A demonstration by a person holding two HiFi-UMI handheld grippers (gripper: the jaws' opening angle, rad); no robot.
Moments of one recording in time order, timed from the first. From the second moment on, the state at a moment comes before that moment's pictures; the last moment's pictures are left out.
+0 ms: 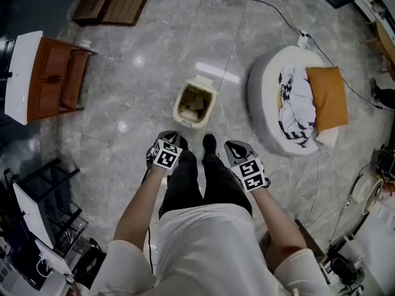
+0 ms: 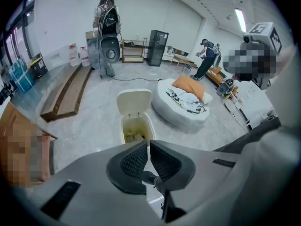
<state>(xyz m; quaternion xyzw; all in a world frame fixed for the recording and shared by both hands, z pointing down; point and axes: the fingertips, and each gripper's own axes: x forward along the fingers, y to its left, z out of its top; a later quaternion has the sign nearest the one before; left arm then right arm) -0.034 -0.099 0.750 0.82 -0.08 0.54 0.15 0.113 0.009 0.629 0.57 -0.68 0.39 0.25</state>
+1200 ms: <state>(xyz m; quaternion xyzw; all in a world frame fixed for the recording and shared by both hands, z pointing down) -0.055 -0.178 0.428 0.95 -0.21 0.24 0.08 0.166 -0.035 0.410 0.64 -0.72 0.19 0.20</state>
